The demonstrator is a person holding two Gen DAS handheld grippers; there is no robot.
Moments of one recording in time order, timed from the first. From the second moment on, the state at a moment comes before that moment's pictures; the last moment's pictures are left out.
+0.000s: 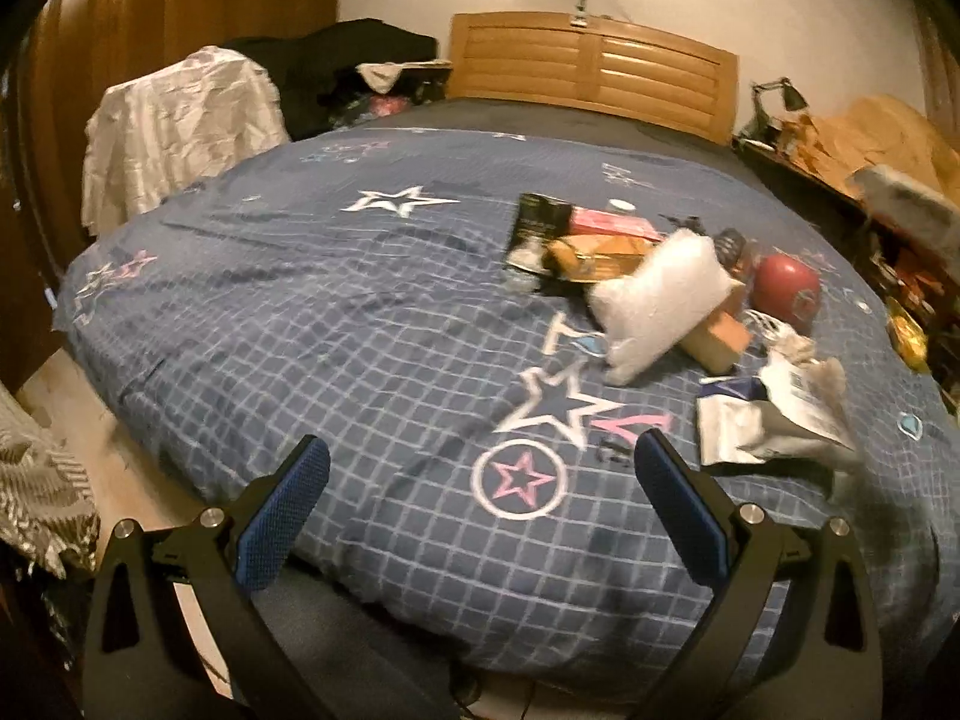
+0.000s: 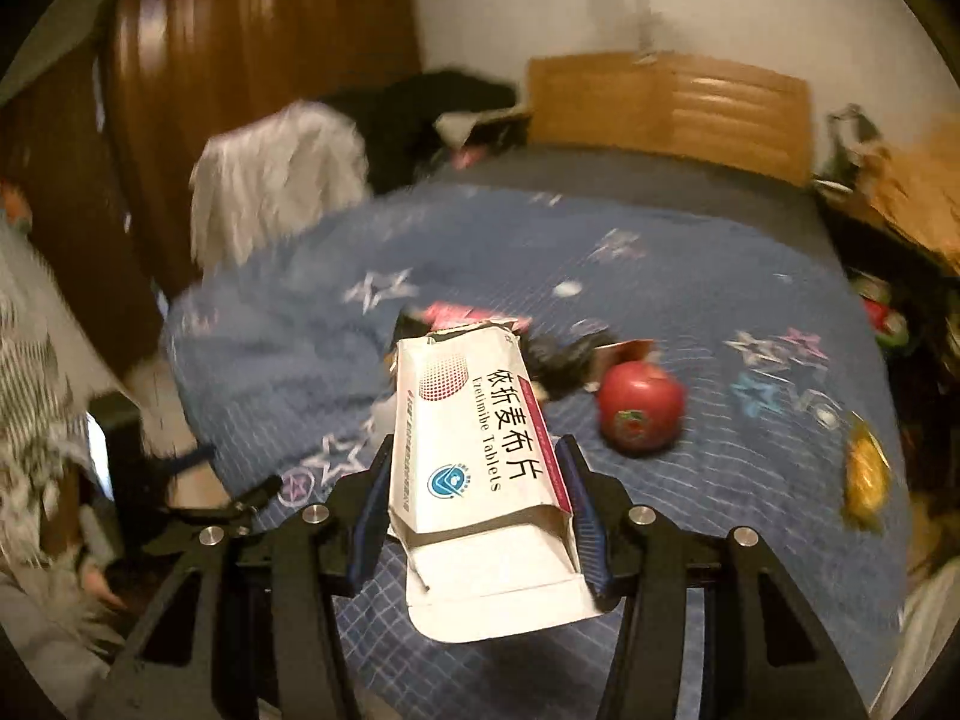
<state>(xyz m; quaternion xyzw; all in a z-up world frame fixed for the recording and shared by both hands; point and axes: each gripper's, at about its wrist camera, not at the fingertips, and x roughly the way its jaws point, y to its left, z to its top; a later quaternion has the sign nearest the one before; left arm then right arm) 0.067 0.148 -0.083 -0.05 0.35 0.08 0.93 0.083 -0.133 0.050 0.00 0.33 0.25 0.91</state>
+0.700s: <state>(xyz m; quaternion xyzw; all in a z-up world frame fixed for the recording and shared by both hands) 0.189 0.074 -0.108 0.17 0.38 -0.13 0.90 0.013 -0.213 -0.016 0.14 0.37 0.19 0.90</state>
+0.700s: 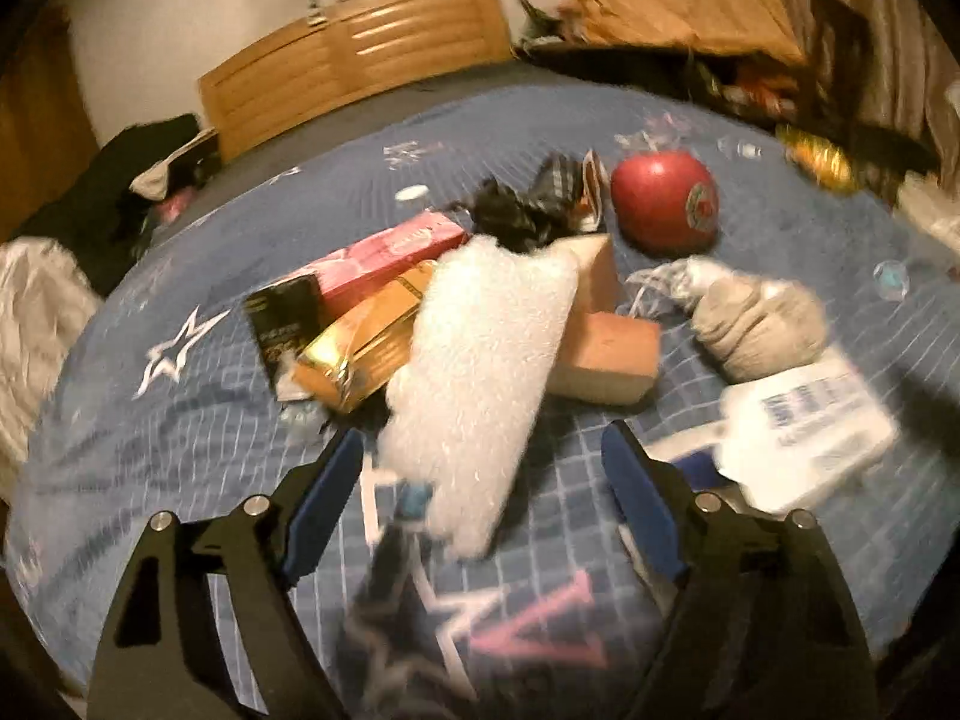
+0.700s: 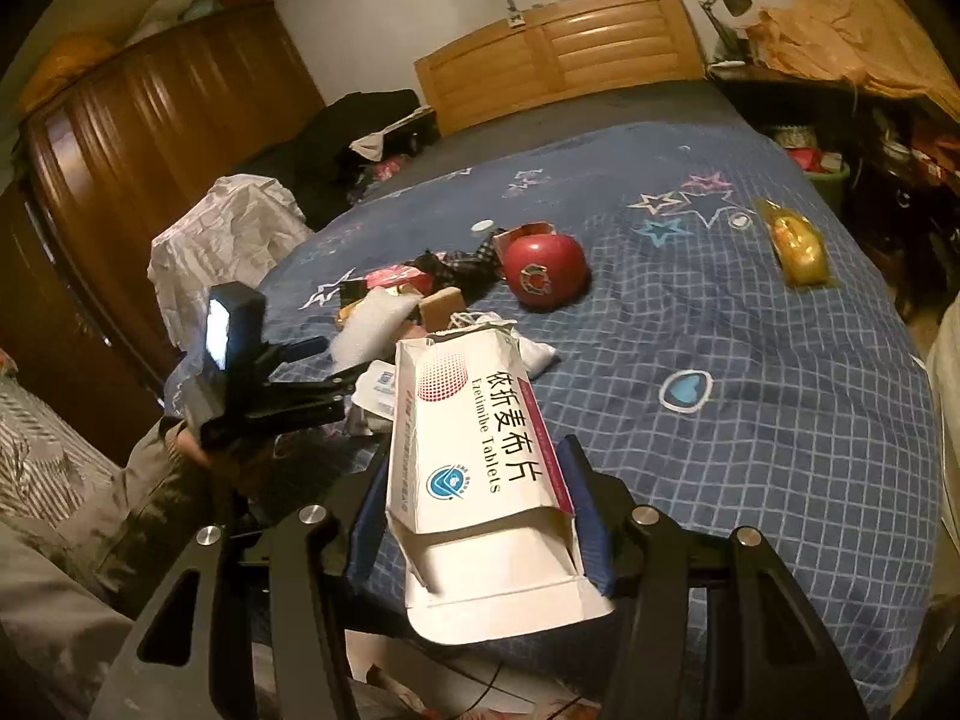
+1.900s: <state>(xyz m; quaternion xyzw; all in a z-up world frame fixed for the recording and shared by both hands) 0.085 -0.011 -0.023 0.07 0.31 -0.06 0.95 -0.013 -0.231 -0.020 0.10 0.29 0.09 0.95</state>
